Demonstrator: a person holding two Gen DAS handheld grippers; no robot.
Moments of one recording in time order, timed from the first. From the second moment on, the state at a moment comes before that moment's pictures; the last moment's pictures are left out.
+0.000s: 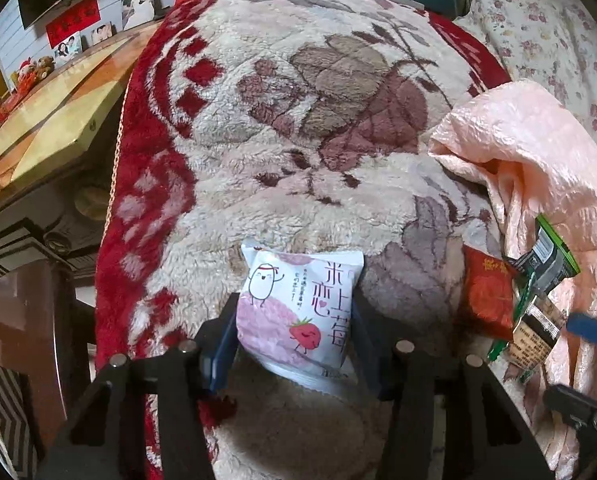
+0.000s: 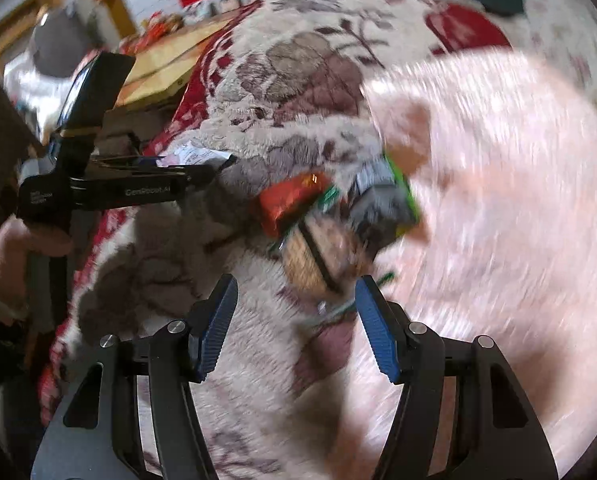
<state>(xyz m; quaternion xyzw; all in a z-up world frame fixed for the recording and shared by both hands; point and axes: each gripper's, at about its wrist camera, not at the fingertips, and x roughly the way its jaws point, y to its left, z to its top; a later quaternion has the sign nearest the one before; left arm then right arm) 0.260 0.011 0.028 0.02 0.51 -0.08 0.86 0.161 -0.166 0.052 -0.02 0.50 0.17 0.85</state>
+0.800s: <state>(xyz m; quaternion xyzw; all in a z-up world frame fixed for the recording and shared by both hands) 0.236 0.018 0.031 -0.01 0.51 -0.06 0.86 0.168 -0.160 0.026 -0.05 0.52 0.22 0.82</state>
